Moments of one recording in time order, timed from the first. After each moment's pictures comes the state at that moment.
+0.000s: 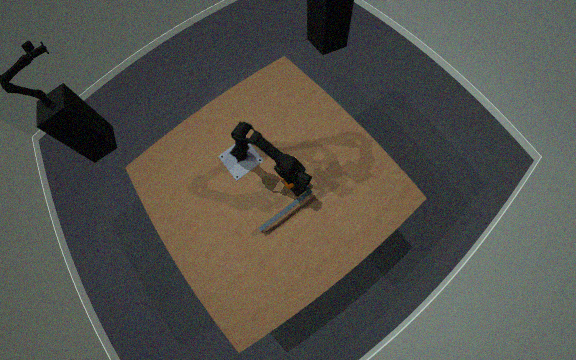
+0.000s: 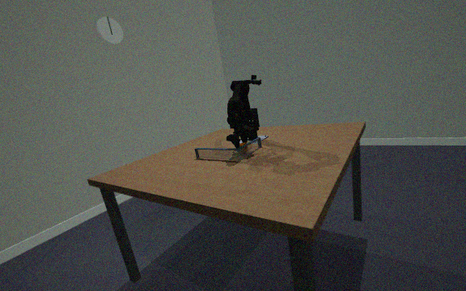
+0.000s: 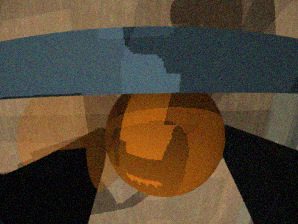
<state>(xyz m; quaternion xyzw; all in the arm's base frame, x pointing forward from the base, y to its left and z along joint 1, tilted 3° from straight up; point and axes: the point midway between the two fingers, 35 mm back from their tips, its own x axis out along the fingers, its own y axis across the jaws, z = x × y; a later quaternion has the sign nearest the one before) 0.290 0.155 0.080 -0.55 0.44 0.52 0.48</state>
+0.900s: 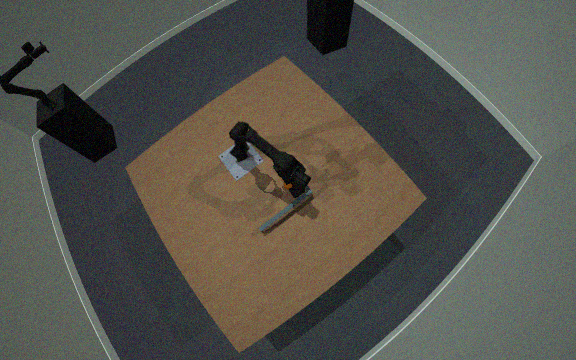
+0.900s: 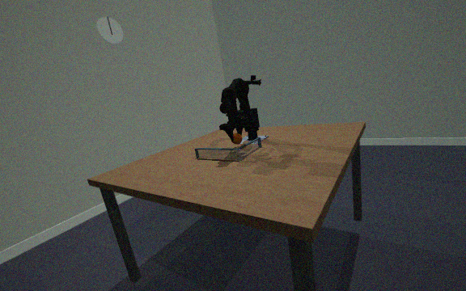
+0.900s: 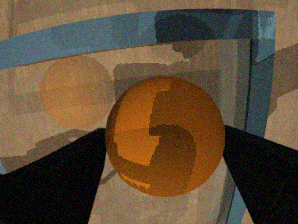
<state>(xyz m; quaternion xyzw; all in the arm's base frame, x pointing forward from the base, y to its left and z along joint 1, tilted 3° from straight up) 0.305 0.140 0.144 -0.53 0.45 0.50 0.51</state>
